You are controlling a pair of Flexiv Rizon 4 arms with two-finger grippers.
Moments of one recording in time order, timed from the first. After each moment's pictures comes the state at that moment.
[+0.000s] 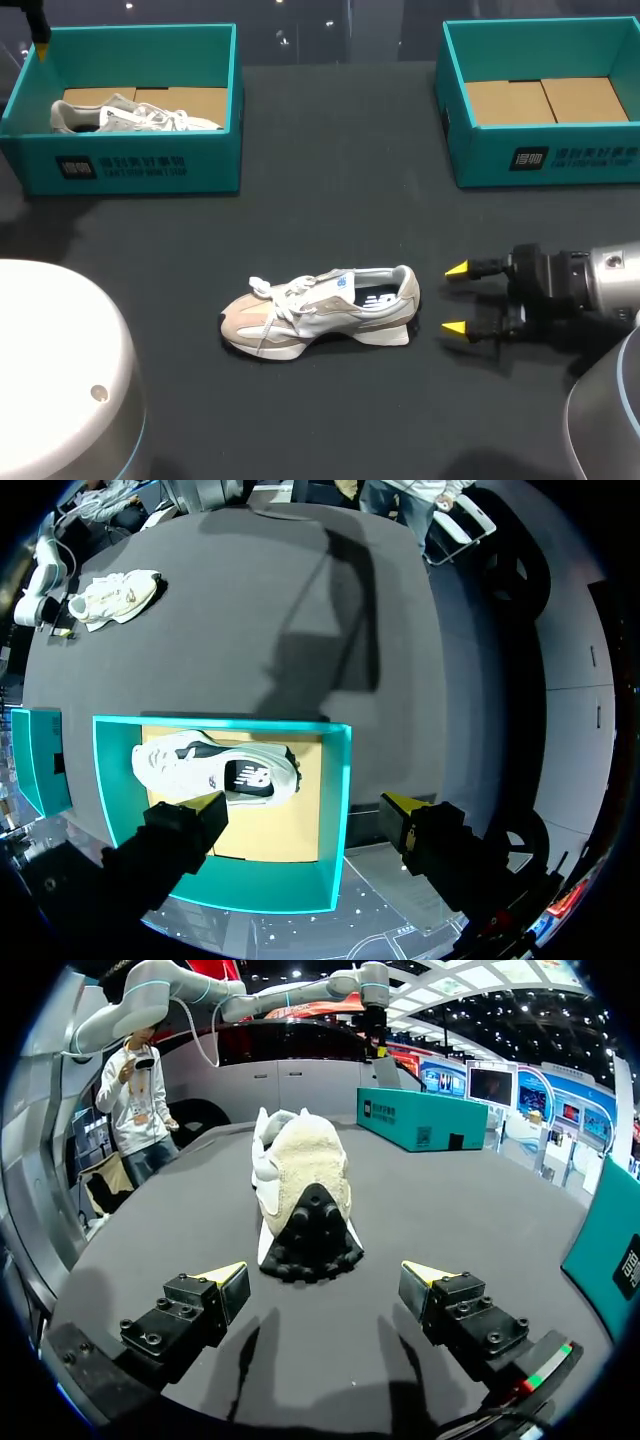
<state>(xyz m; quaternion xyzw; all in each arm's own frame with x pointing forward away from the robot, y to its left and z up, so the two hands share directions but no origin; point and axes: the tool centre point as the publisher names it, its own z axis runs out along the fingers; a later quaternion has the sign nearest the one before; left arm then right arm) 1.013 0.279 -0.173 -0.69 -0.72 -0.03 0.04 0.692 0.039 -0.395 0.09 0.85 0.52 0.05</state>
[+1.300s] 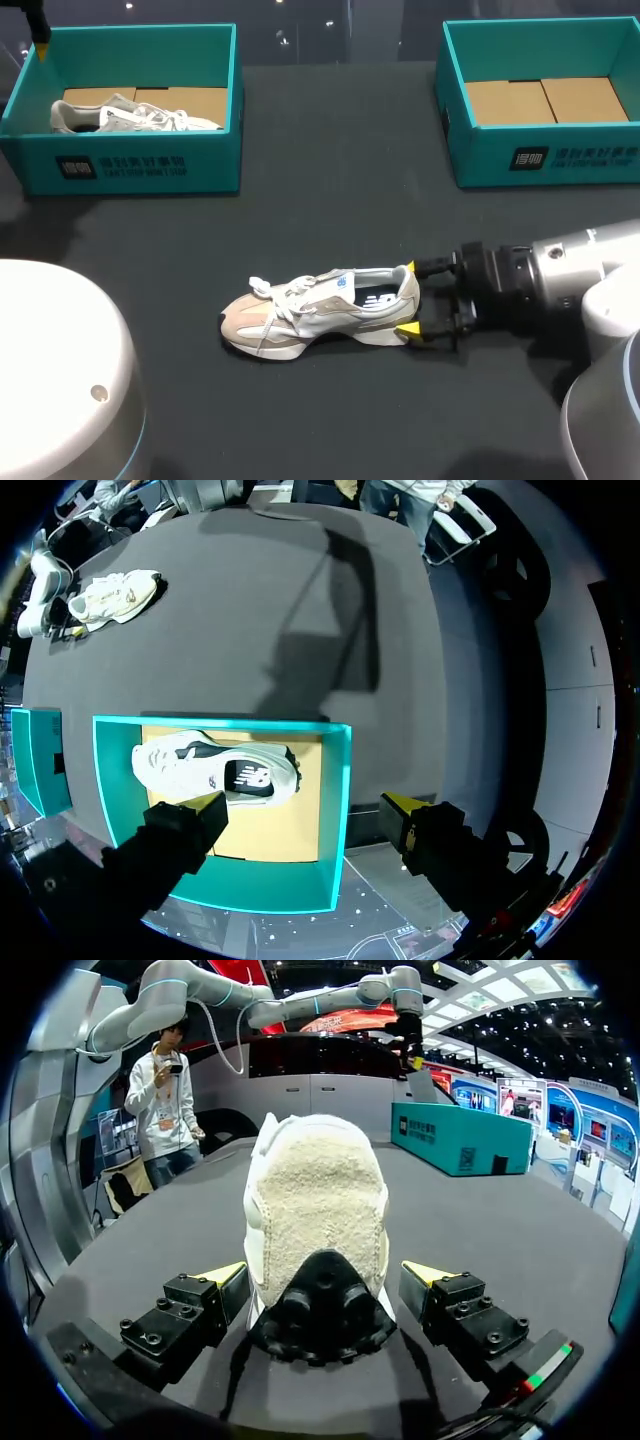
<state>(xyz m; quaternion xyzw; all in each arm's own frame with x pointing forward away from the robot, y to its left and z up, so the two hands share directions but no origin) 1.013 0.279 -0.173 -0.69 -0.72 -0.03 0.04 0.697 0.111 -0.403 0.03 0.83 0.56 0.01</state>
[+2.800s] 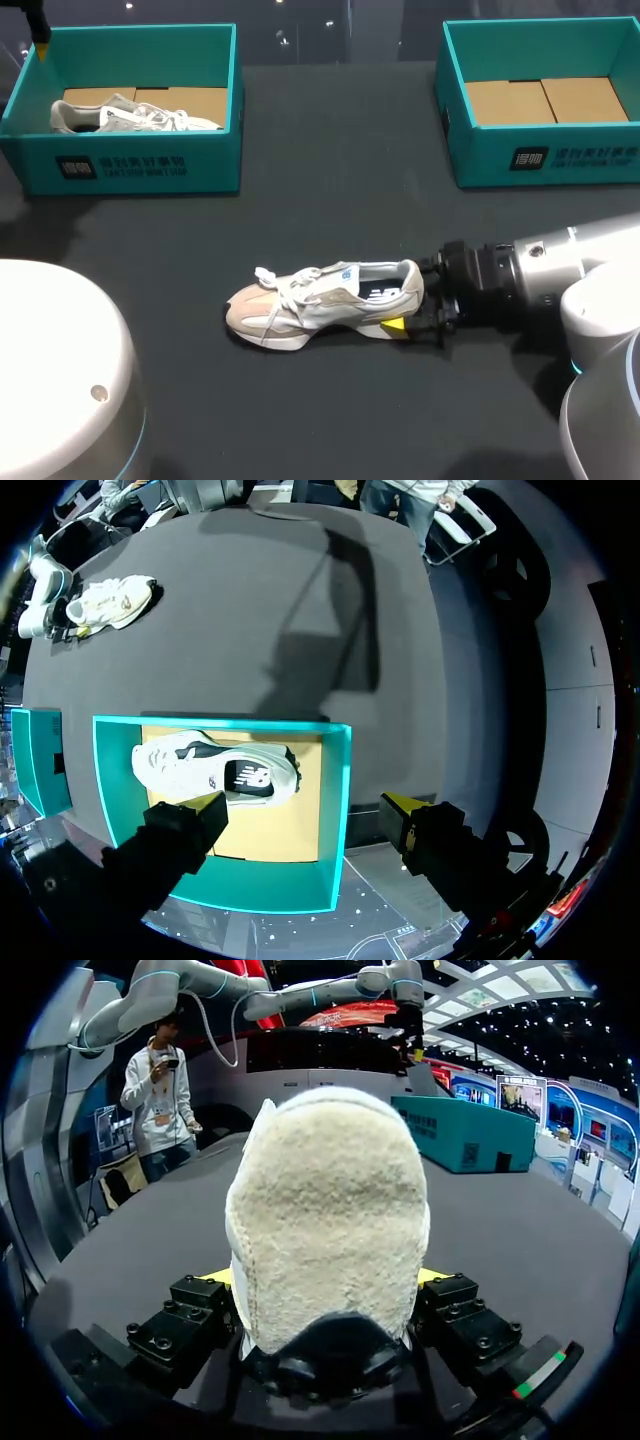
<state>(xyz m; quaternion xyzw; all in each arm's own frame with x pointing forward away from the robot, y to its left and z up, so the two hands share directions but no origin) 1.013 0.279 -0.173 -0.69 -0.72 -0.03 0.04 0.706 0.128 -0.411 0.03 0.83 0.55 0.01</state>
